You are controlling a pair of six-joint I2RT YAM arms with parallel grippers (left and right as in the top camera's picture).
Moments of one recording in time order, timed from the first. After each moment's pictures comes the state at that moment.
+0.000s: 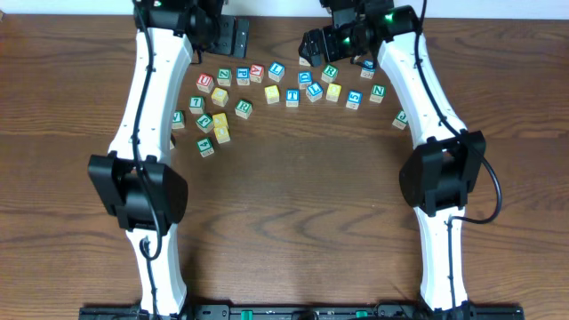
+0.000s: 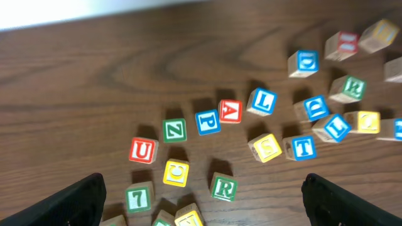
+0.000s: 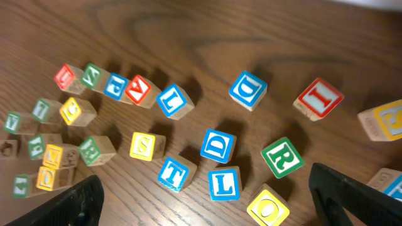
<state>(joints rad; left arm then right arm) -0.15 2.18 2.28 -1.10 0.09 0.02 0.27 2.41 2.40 -0.95 -0.36 0.00</state>
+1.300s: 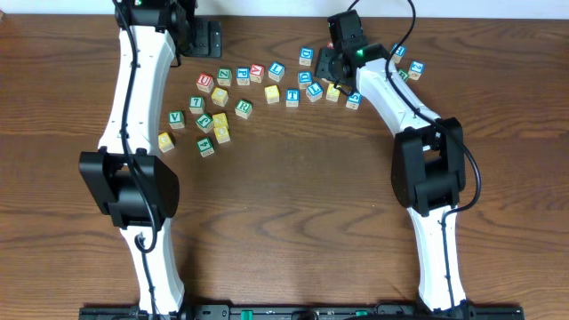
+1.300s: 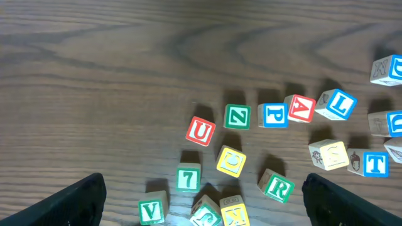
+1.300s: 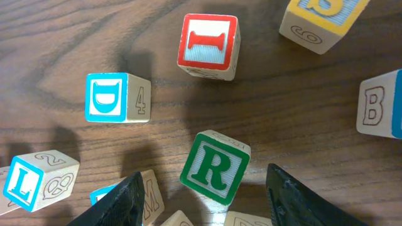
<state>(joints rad) -0.07 2.20 2.28 -1.14 -0.04 -0.05 0.32 2.43 2.05 -0.60 0.03 0.54</state>
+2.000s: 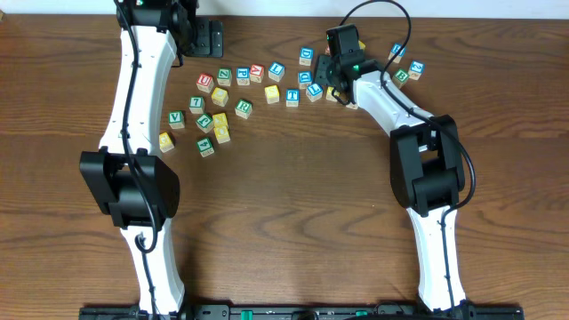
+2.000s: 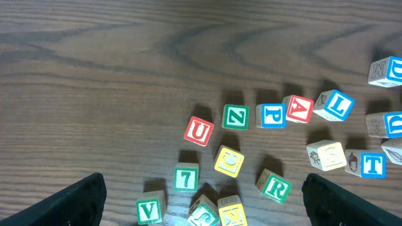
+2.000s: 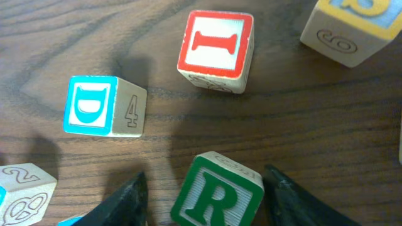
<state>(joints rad) -0.07 2.20 2.28 -1.14 -0.04 -0.06 0.32 2.43 1.90 -0.35 0.04 0.49</state>
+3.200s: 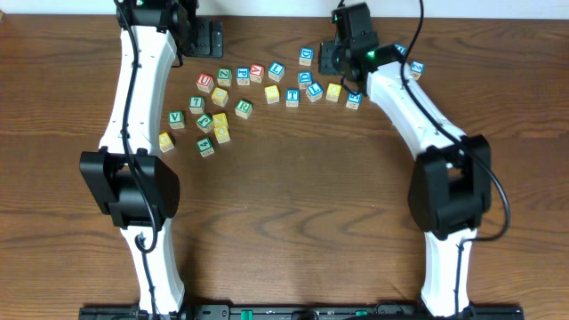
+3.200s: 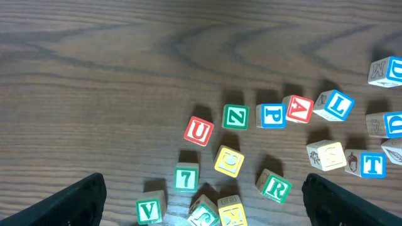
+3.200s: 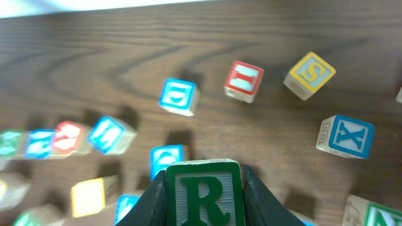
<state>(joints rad) -0.07 2.20 2.28 -1.14 -0.04 -0.06 0.34 2.19 1.88 -0.53 0.01 0.31</state>
